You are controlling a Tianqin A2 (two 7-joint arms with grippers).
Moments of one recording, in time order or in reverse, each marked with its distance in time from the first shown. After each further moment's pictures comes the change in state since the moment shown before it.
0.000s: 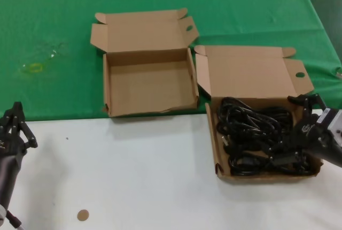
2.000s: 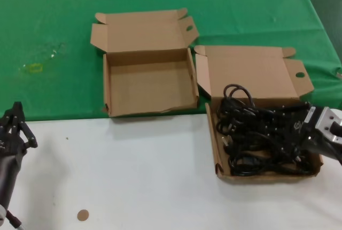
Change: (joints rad) left arm 0.000 0.000 0.000 0.000 0.000 0.000 0.000; right arm -0.073 -0.212 0.363 -0.060 -0.531 -0.362 0.183
